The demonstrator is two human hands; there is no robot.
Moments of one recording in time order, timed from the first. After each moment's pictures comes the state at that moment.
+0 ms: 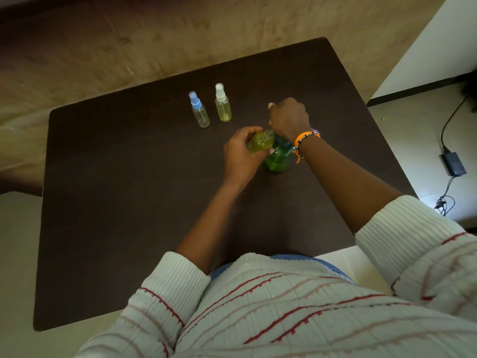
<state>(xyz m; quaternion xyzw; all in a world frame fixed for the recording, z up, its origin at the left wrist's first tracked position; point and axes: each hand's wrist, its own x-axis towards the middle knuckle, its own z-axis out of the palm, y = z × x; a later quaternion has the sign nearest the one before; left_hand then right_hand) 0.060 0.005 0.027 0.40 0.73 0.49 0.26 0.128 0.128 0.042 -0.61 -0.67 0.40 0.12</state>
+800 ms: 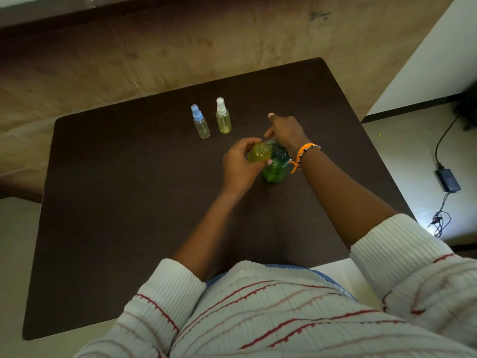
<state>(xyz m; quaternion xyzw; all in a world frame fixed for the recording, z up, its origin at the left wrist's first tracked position) 0.063 0.003 0.034 0.40 0.72 0.50 0.27 0.134 0.127 0.046 -0.60 -0.60 0.51 0.12</state>
